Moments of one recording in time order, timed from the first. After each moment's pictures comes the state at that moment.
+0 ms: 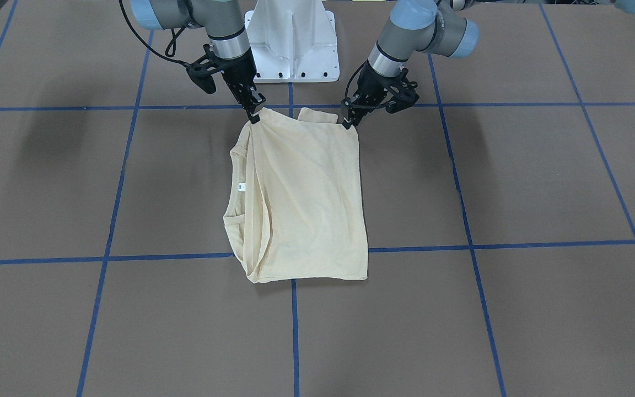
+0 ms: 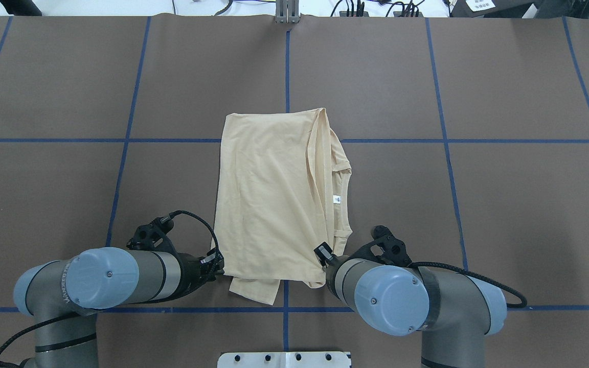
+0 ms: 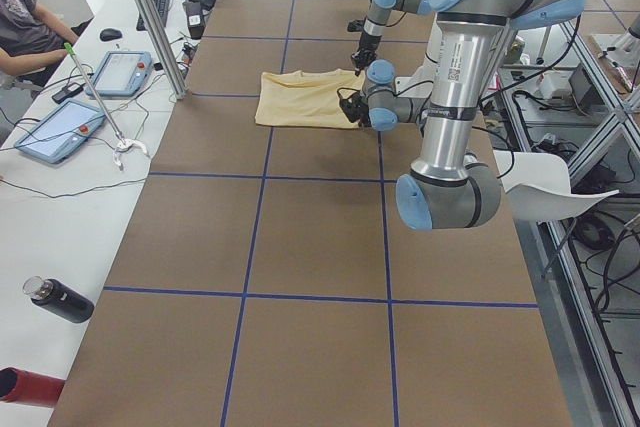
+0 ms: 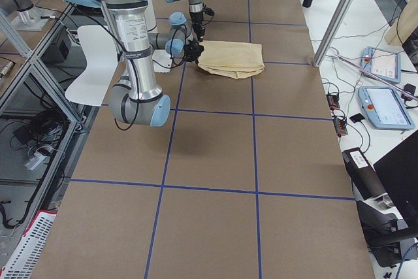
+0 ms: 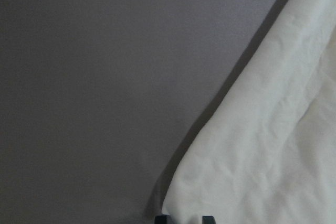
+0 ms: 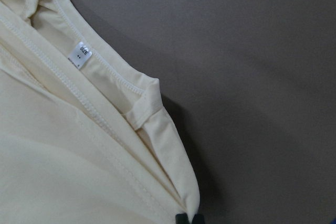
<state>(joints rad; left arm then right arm) -0.26 -1.83 -1.87 -2.12 -1.65 -2.04 0.18 -1.17 1.95 -1.41 1.46 2.36</state>
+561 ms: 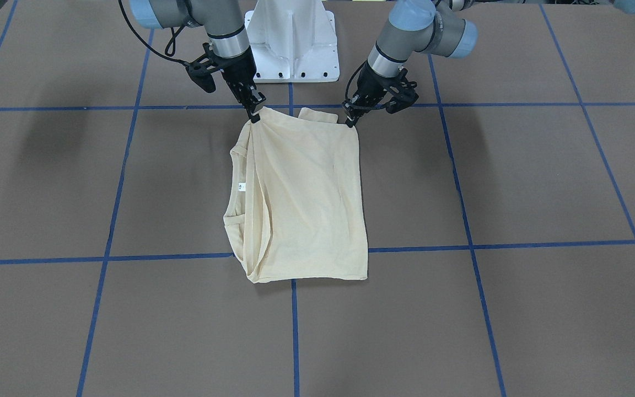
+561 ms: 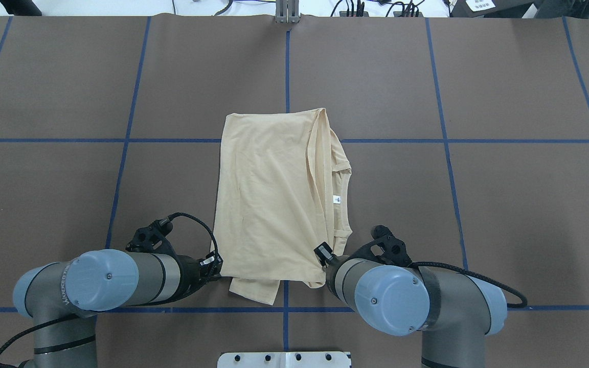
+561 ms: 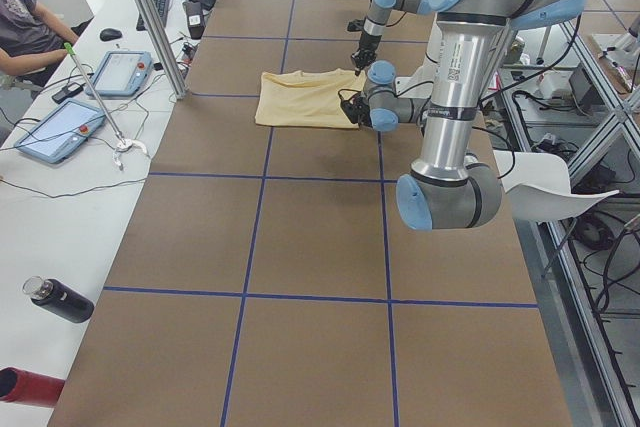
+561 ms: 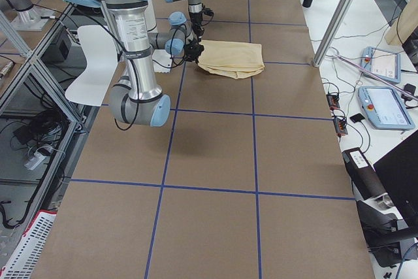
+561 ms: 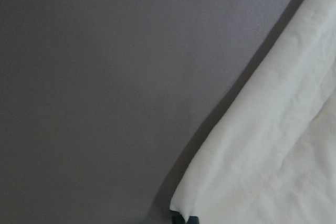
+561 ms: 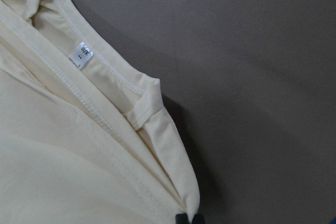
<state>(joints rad) -0.25 -1.82 -1.88 -2.12 -1.66 -2.05 0.18 -1.18 1.95 -1.41 1.46 2.36</state>
